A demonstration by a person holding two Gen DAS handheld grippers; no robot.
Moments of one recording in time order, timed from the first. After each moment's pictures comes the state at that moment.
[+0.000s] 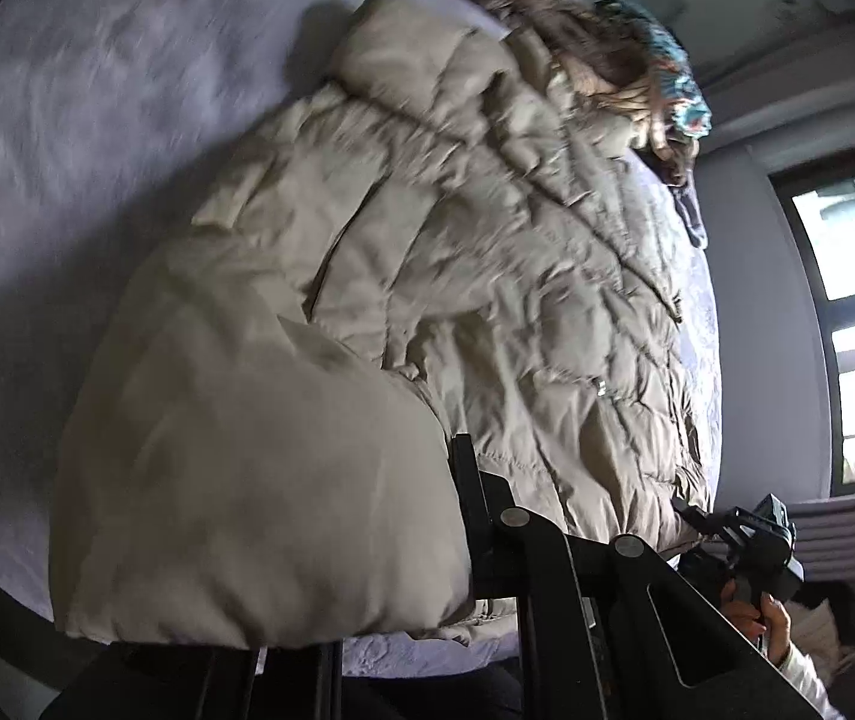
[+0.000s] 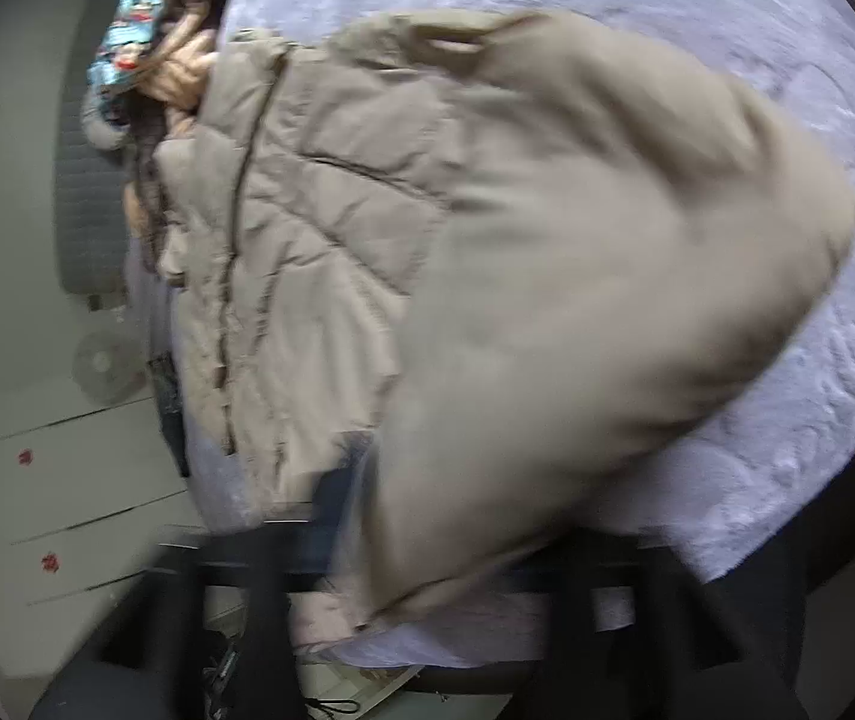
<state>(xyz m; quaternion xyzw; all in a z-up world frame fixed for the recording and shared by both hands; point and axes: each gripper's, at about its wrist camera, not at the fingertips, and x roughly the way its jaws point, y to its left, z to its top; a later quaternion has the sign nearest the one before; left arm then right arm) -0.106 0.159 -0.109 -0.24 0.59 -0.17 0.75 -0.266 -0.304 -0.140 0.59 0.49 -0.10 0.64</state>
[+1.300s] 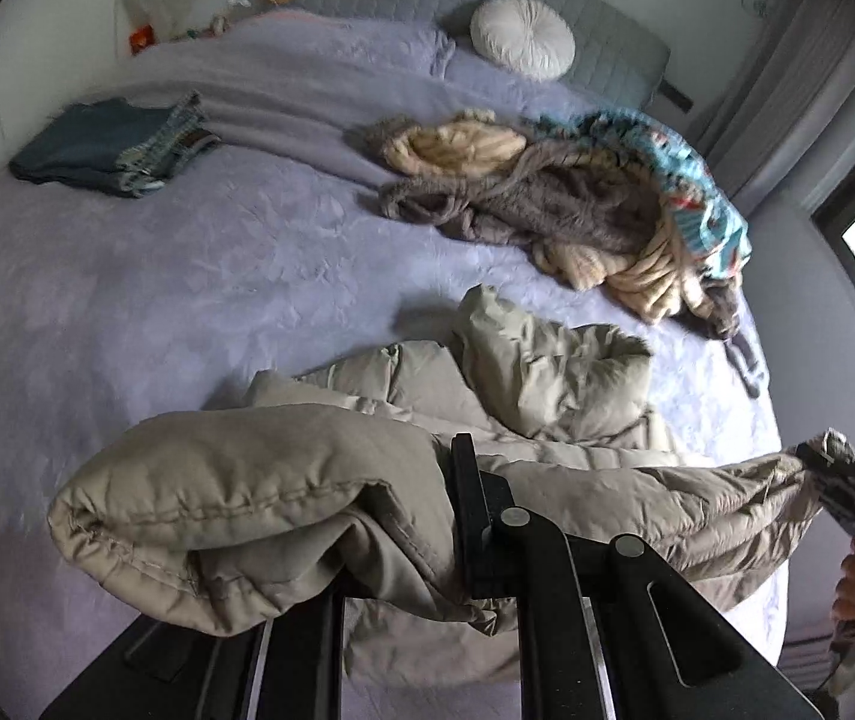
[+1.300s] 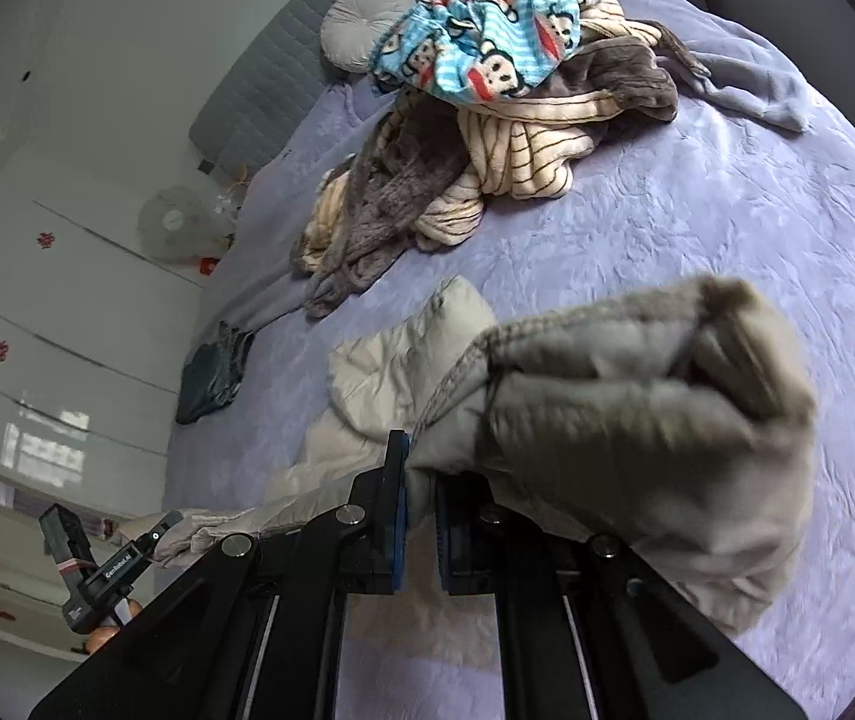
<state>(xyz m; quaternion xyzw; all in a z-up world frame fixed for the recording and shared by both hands) 0.183 0.084 0.001 -0.13 0.50 -0.10 0.85 0.100 -0.362 0.012 0.33 0.46 0.06 0.82</state>
